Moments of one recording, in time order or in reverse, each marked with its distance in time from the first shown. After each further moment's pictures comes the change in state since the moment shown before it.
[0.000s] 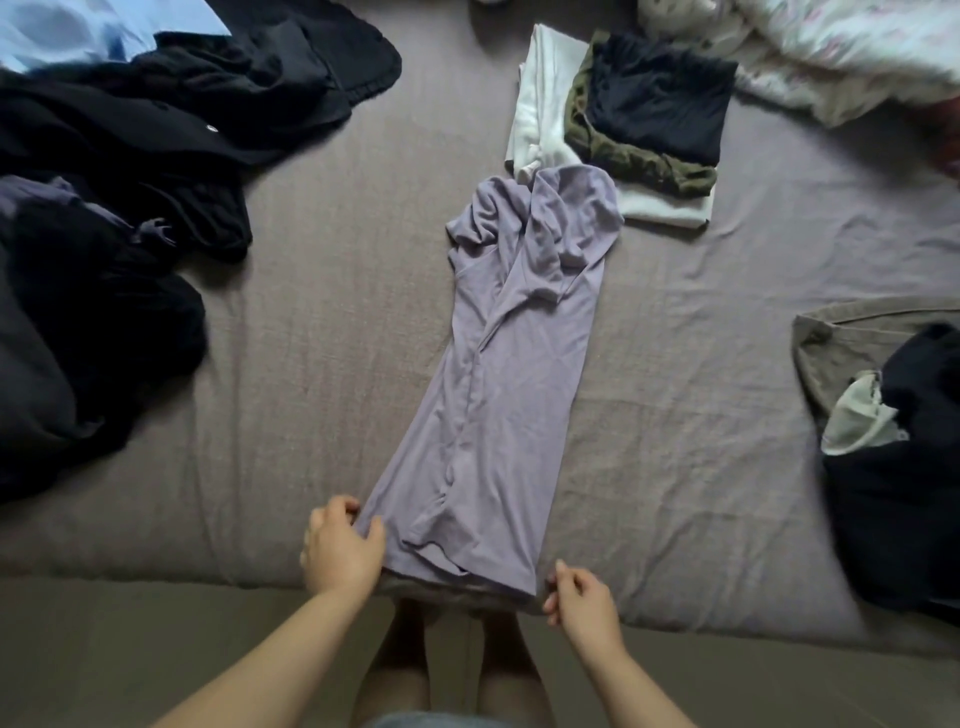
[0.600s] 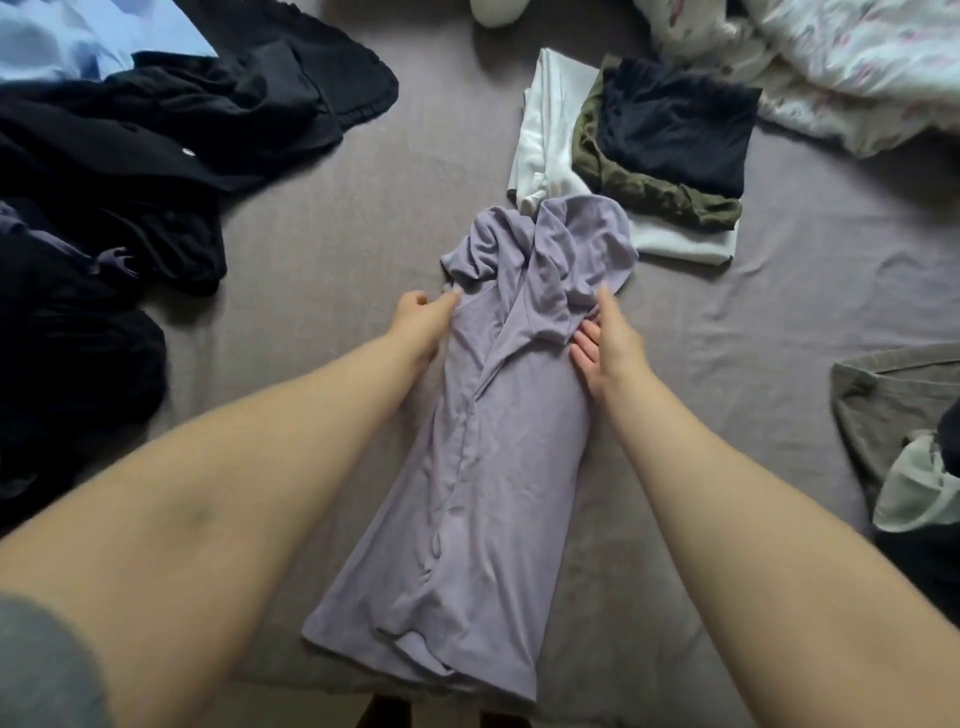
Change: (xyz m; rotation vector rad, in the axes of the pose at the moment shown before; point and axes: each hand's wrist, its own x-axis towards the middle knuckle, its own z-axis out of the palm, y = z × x) left_hand 0.154 0.256 -0.019 -0.747 -0.345 0.095; right_hand 0.123 -0.307 -0.020 0.739 -0.110 -0.193
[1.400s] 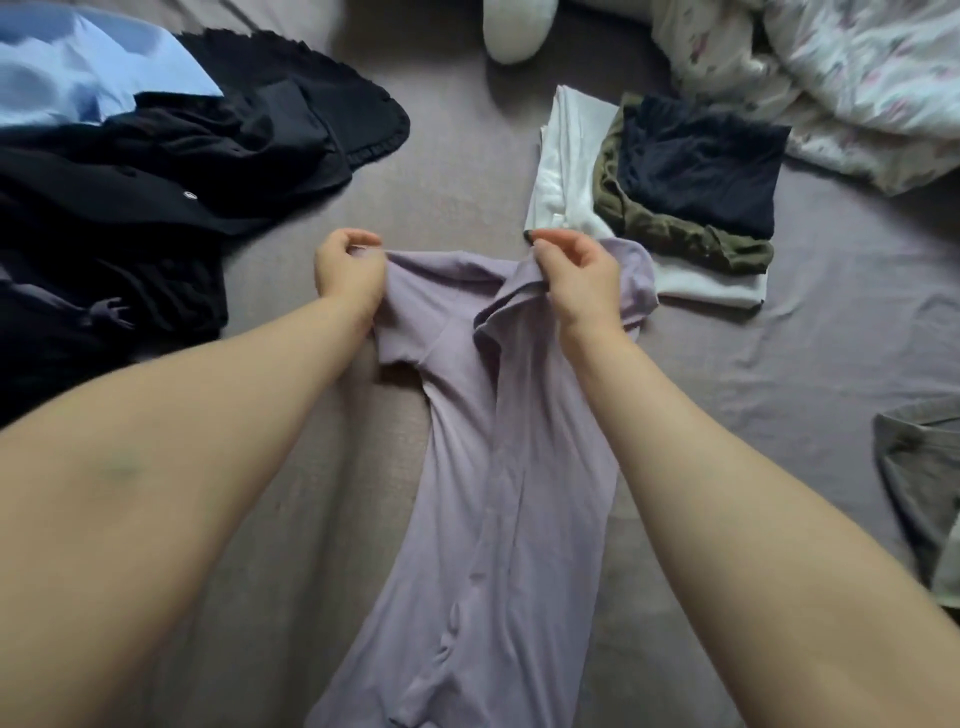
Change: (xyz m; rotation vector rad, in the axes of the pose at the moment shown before) left_hand 0.066 0.071 -0.062 0.048 0.392 0.331; right_hand 0.015 -0.039 0.101 -0.277 -0.137 -0.616
